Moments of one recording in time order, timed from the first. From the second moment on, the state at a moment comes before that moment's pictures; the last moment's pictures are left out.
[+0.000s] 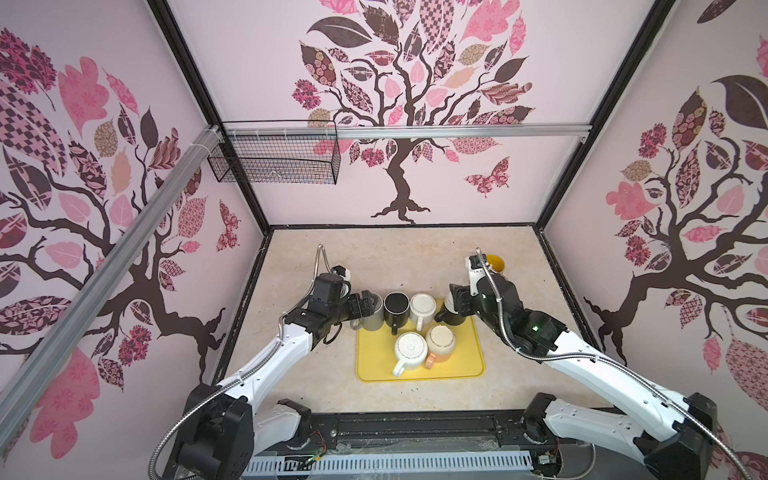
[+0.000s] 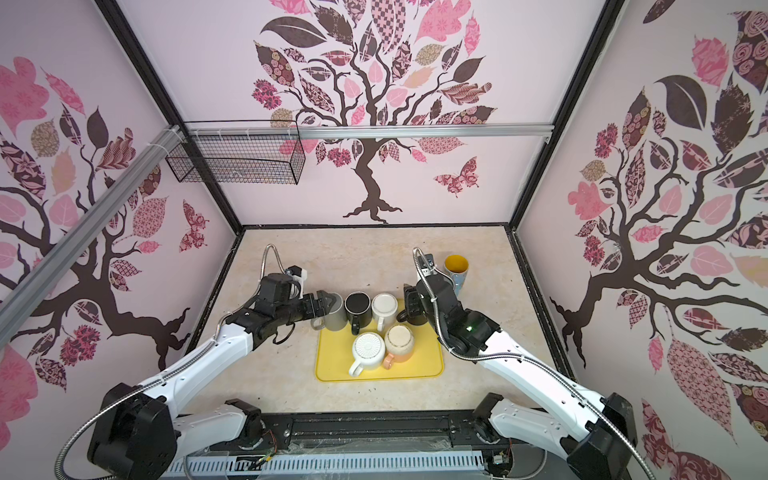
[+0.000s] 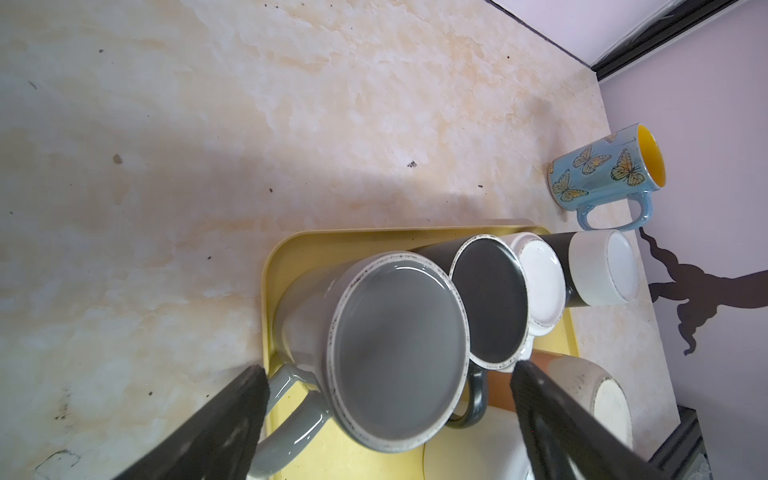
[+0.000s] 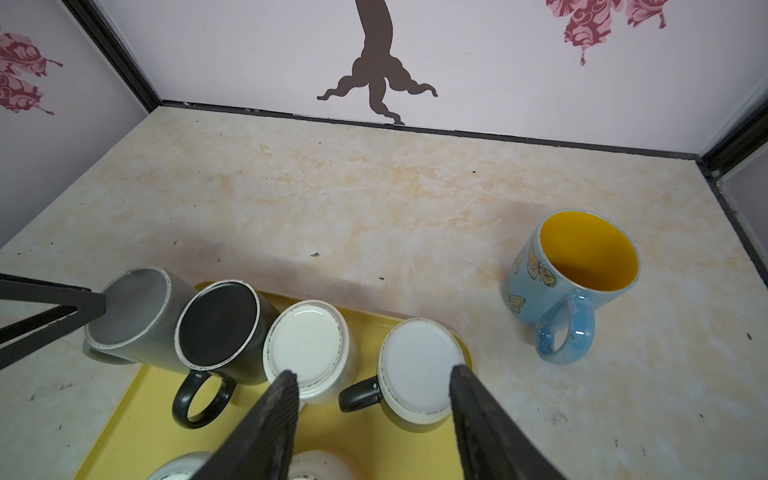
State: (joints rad) left arm -0.38 1.20 0.74 -0.27 0.22 -0.53; right arm 0.73 1.04 0.88 -0.34 0.39 0.30
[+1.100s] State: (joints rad) left arm -0.64 1.10 0.70 -0.49 -0.03 -0.50; right arm 0.73 1.00 0.84 -0.32 0.36 0.29
